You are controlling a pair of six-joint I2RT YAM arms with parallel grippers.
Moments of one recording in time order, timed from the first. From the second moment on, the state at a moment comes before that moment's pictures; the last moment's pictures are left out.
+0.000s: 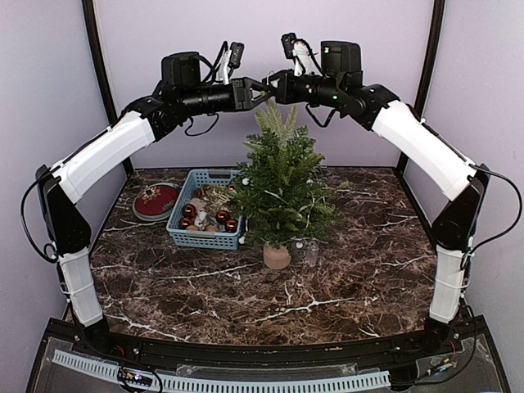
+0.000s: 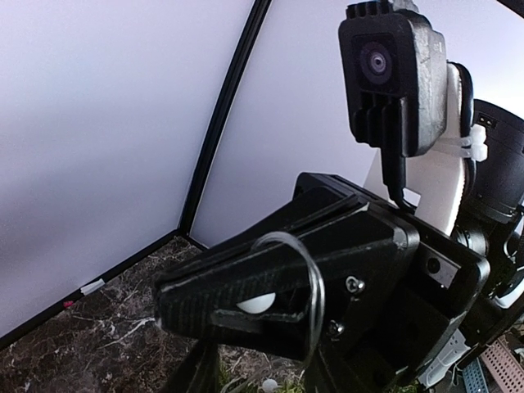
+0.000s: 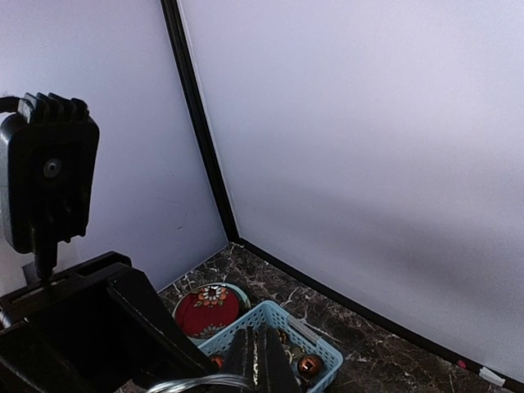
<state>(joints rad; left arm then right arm) -0.63 1.90 2.07 -0.20 0.50 -0.34 0.71 1.96 2.26 -0.38 -0.18 0.16</state>
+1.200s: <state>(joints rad) -0.63 1.78 2.03 -0.15 0.41 -0.31 0.71 1.95 2.21 -0.46 -0.15 0.14</state>
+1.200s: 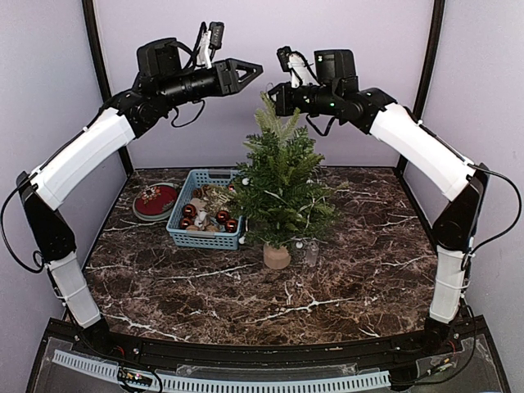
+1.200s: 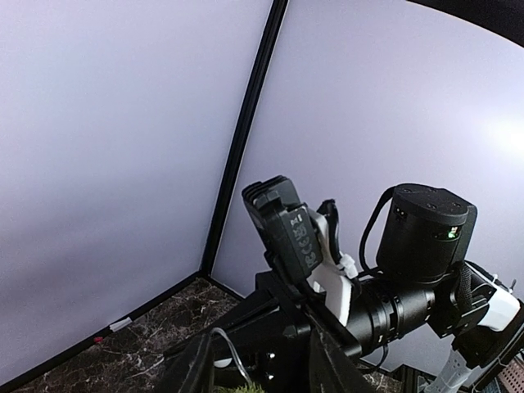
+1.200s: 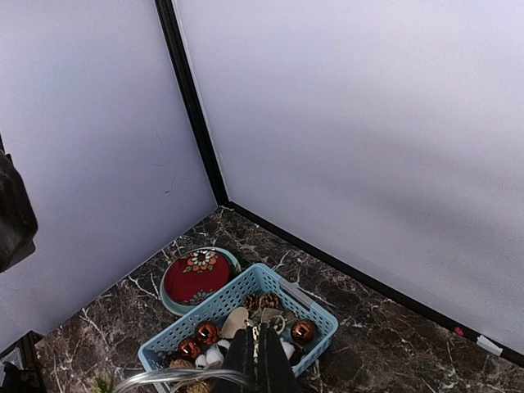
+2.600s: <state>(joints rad) -0.67 1.89 2.11 -0.27 0.40 -0.35 0.72 1.95 2.20 -0.45 -0.15 0.13</state>
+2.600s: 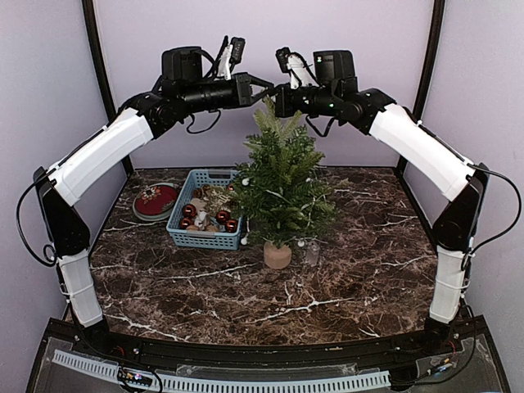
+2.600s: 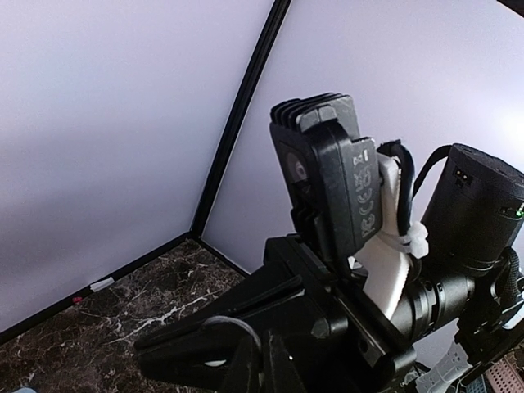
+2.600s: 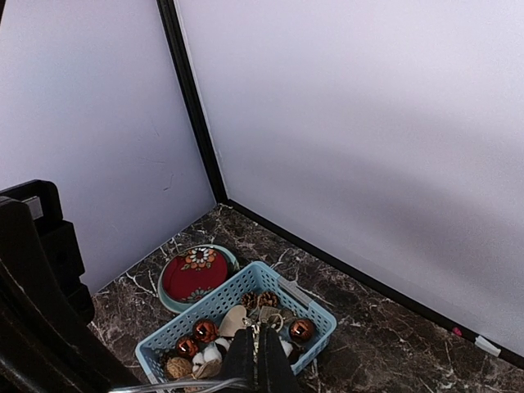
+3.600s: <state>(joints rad) -0.67 1.89 2.14 -0.27 0.40 -0.38 0.72 1.56 1.76 -0.33 -0.17 0.18</state>
